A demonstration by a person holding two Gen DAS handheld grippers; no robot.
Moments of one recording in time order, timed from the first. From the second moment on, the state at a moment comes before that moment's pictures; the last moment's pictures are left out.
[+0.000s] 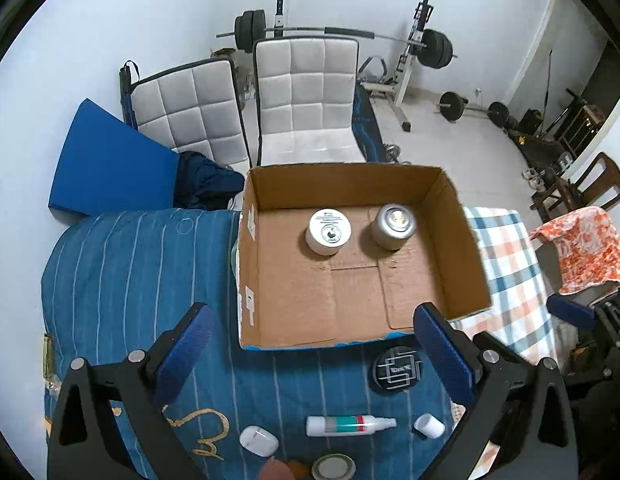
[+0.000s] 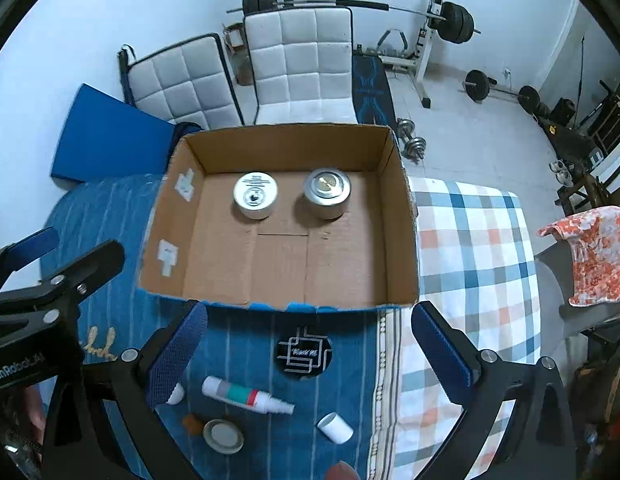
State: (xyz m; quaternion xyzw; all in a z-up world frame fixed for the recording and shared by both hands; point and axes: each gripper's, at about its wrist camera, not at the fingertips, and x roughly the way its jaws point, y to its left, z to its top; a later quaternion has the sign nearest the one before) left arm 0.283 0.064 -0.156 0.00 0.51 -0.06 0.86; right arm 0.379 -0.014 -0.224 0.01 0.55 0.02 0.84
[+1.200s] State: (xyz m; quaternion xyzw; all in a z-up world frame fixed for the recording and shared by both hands) left arm 0.210 0.161 -0.418 -0.18 0.72 0.13 0.66; right arm 0.365 -0.011 -0.486 0.07 0.69 -0.03 0.72
